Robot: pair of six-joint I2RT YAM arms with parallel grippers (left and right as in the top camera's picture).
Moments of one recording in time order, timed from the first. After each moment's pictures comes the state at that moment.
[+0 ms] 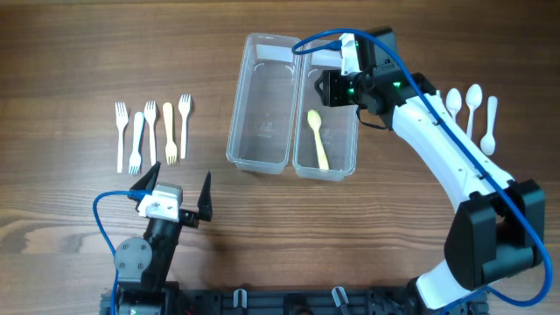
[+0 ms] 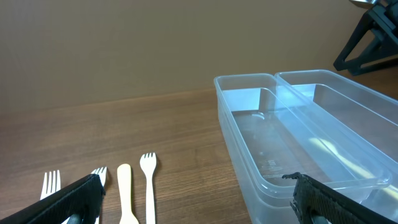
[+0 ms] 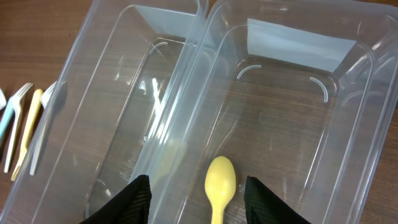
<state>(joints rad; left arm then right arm) -0.06 0.01 0.01 -0.06 0.16 0.04 0.30 1.76 1.35 -0.49 -0.23 0.21</state>
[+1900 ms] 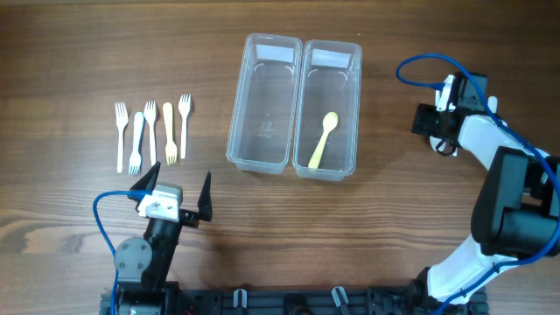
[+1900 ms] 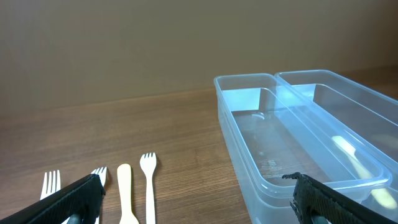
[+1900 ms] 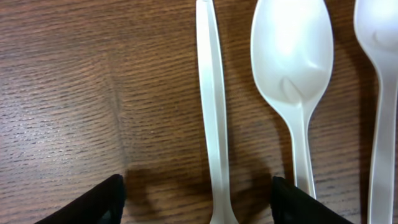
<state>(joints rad) -0.06 0.01 0.01 -0.06 0.16 0.04 -0.21 1.89 1.04 -0.26 0.03 0.01</state>
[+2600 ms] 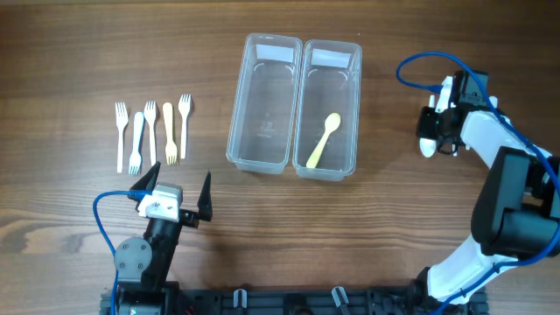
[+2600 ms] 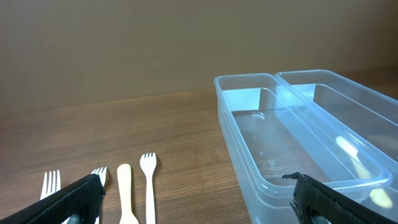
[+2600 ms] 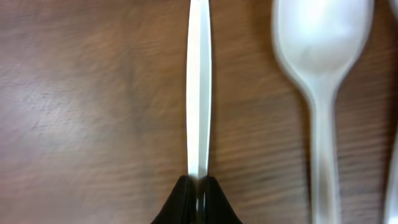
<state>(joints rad) -0.06 0.01 0.01 -0.06 0.16 0.04 -0.21 1.89 1.08 -0.40 -0.03 0.01</state>
